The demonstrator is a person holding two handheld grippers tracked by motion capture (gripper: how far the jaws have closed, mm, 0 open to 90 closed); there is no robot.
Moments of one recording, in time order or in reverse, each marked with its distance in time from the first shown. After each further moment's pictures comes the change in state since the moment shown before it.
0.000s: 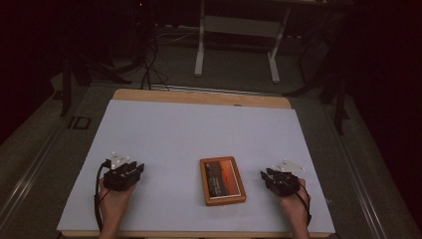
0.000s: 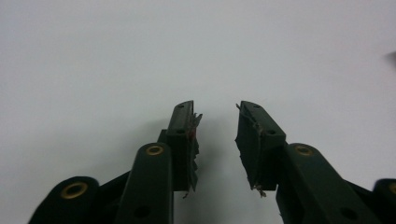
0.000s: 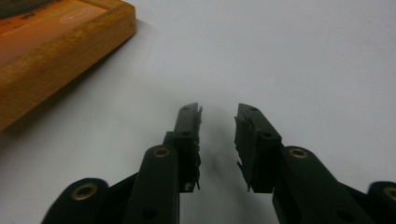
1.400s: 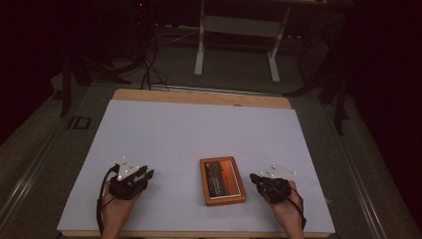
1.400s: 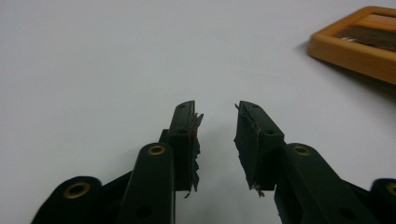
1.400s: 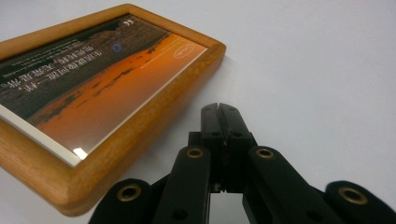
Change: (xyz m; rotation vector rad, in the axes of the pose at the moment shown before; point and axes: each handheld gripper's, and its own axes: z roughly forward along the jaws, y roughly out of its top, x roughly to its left) left arm -0.031 0.001 -0.018 -0.028 -0.111 0.169; right arm 0.045 0.020 -0.022 -0.037 0.112 -0.086
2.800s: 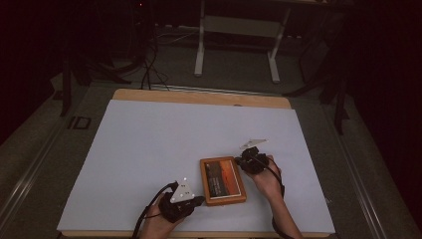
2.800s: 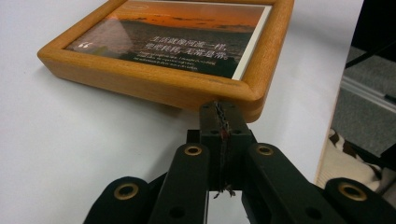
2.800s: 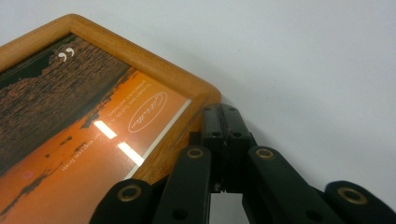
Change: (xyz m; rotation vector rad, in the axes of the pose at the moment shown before) left arm -0.123 0.014 0.026 0.060 -0.446 0.252; right arm -0.025 0.050 0.087 0.177 0.077 0.024
